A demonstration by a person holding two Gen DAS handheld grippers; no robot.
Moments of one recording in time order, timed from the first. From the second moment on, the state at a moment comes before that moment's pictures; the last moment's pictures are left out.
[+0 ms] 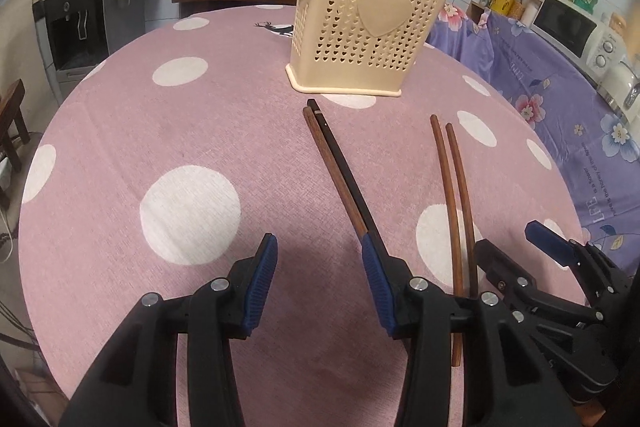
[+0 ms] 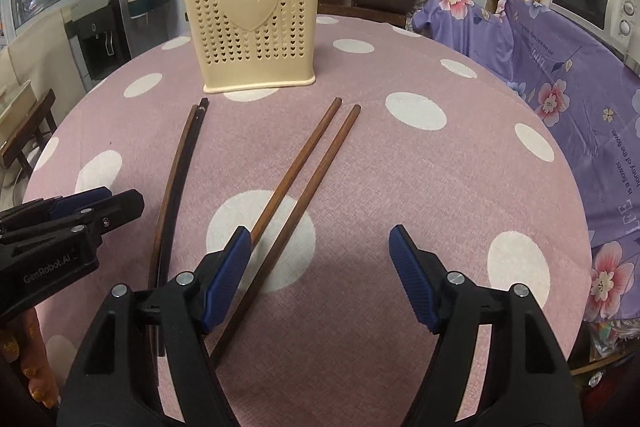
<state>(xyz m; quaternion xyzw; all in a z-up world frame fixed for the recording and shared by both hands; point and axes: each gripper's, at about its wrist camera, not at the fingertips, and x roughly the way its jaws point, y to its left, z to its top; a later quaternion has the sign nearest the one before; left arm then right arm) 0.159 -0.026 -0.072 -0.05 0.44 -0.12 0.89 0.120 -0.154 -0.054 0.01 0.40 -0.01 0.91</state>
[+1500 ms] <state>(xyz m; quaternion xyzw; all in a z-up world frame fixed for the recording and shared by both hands) 0.181 -0.001 -0.063 -0.03 0.43 -0.04 0.90 0.131 -0.196 -0.040 0.06 0.39 -0.03 0.92</state>
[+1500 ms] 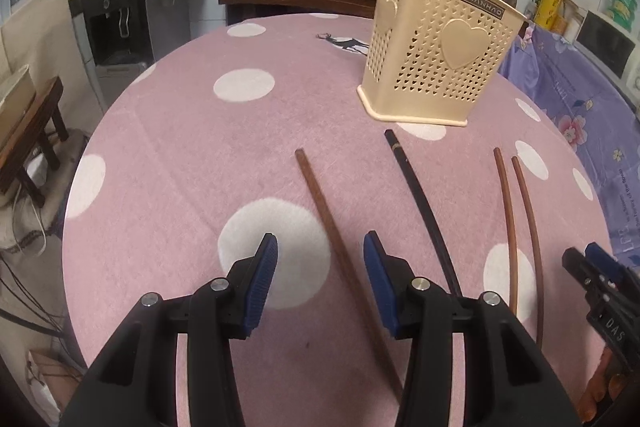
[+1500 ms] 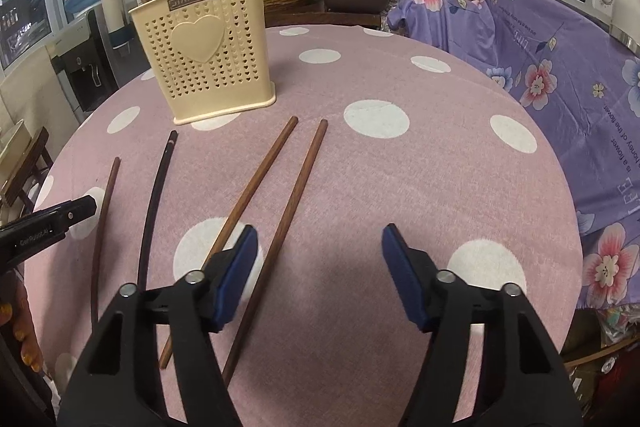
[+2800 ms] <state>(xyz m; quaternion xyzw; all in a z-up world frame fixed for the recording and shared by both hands) 0.235 -0.022 -0.076 0.00 0.45 -0.03 0.89 0.248 -0.198 -0.063 0.09 0.45 -0.05 0.89</state>
